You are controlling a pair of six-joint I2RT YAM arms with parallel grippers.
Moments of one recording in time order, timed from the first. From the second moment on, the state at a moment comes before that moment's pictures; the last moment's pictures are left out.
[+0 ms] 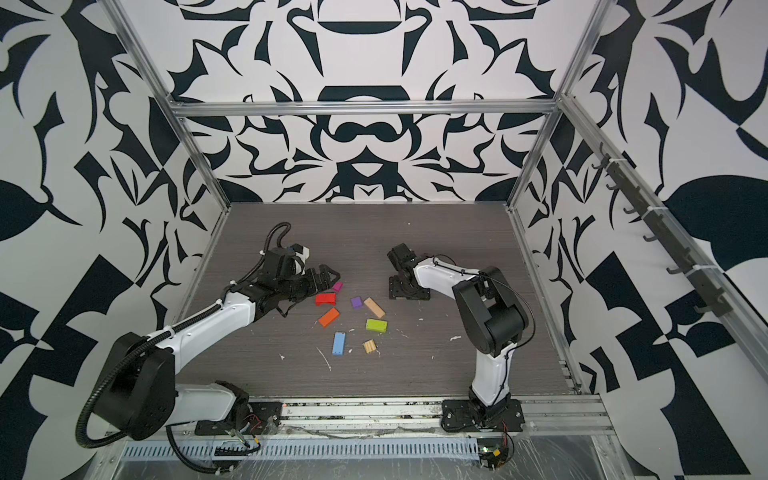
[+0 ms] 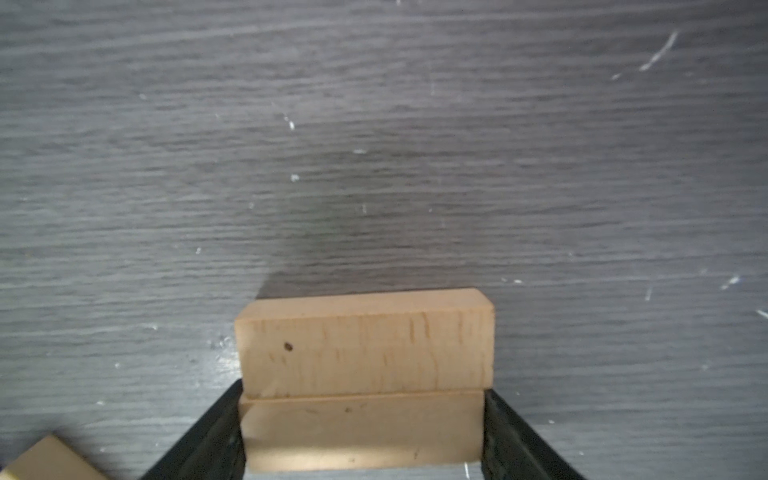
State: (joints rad) left arm -0.45 1.34 0.78 -0.16 0.30 -0.73; right arm 0.51 1.85 1.16 -0.59 0.09 0.55
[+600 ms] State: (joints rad) left arm -0.45 1.34 0.78 -0.16 0.30 -0.73; right arm 0.51 1.86 1.16 -0.60 0.09 0.55
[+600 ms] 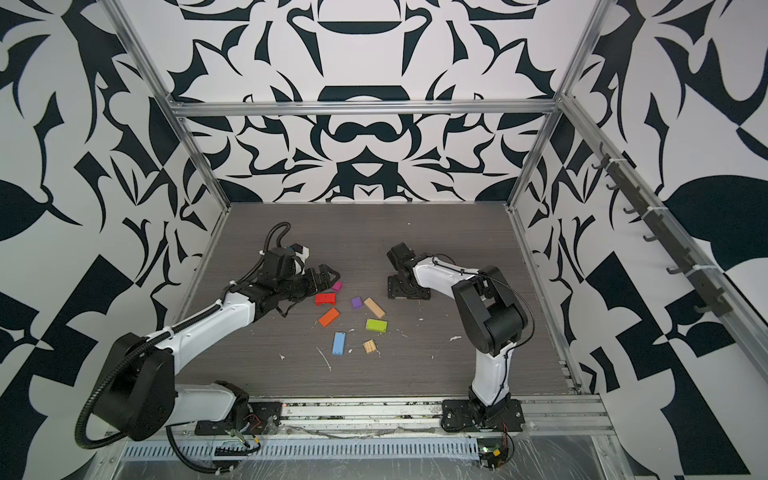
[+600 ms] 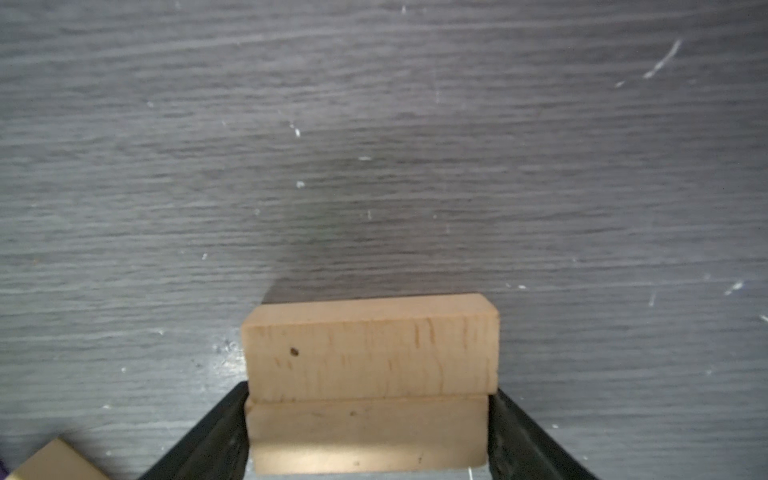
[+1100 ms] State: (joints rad) left arm -0.45 1.34 0.78 -0.16 0.30 -0.73; right arm 0.51 1.87 1.18 -0.60 0.10 0.53
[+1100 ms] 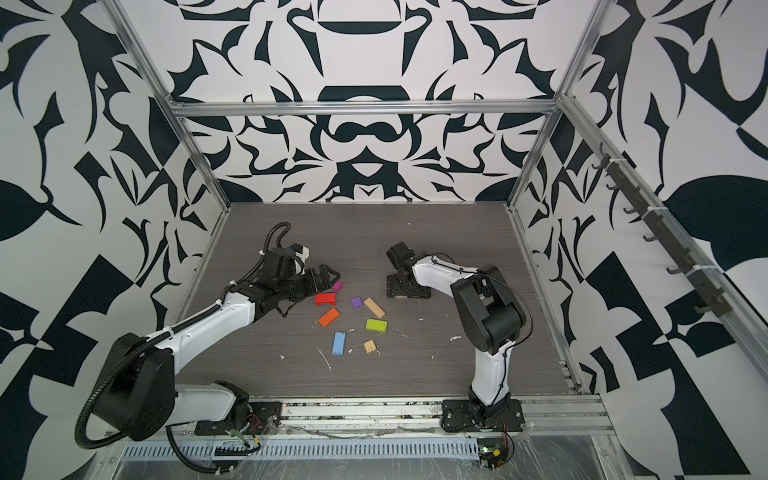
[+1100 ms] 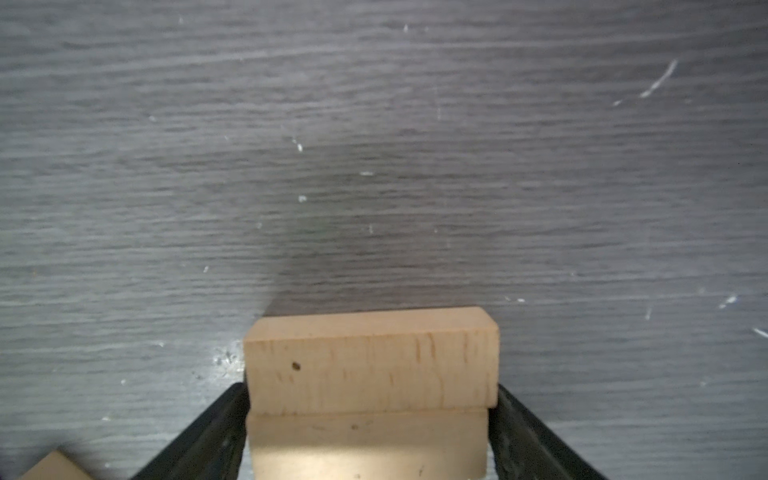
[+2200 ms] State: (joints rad) left arm -0.45 1.34 0.78 -0.16 0.30 -0.73; right arm 0.50 1.90 1.21 -0.59 0.11 0.50
